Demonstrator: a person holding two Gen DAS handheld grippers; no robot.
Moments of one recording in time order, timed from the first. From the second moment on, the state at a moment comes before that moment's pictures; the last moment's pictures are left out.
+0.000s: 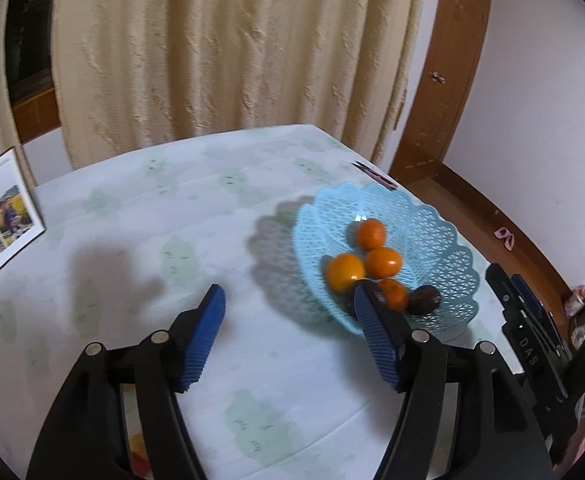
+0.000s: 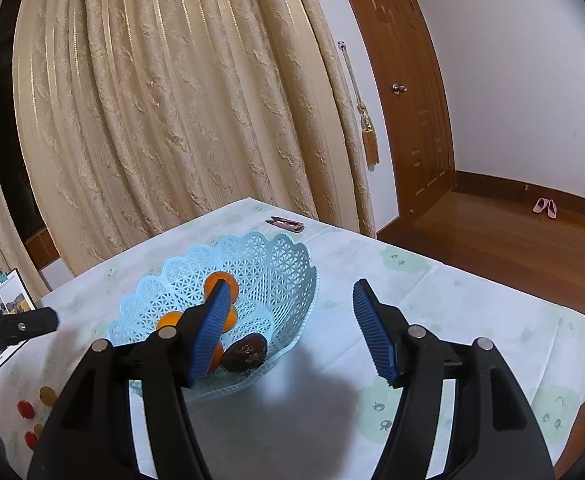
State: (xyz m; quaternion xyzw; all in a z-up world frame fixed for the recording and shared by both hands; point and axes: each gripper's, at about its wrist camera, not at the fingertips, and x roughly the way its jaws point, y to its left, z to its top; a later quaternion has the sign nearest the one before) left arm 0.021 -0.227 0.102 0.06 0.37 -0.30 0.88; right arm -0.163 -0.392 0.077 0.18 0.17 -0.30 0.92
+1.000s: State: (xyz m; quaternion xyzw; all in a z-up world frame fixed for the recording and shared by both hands) left arm 0.052 -0.053 0.037 0.01 0.44 -0.13 0.89; right arm -0.112 -0.289 0.079 0.14 0.25 -0.14 0.95
